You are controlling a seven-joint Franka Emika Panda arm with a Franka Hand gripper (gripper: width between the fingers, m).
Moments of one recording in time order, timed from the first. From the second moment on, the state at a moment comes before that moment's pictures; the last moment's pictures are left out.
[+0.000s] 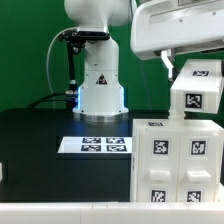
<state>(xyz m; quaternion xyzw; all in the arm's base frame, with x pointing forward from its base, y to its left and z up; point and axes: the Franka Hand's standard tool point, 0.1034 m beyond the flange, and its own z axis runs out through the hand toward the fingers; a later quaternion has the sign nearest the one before) 0.635 0.099 0.200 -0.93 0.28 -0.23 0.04</state>
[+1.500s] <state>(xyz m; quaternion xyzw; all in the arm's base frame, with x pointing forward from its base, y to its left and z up) 0.629 0.096 0.190 -0.93 0.17 -0.31 0.03</state>
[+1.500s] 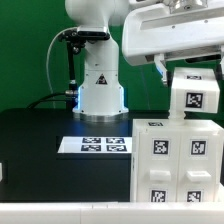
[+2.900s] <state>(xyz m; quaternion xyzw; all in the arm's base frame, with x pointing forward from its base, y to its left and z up) 0.631 0.074 0.172 -0.94 0.12 -0.32 0.00</state>
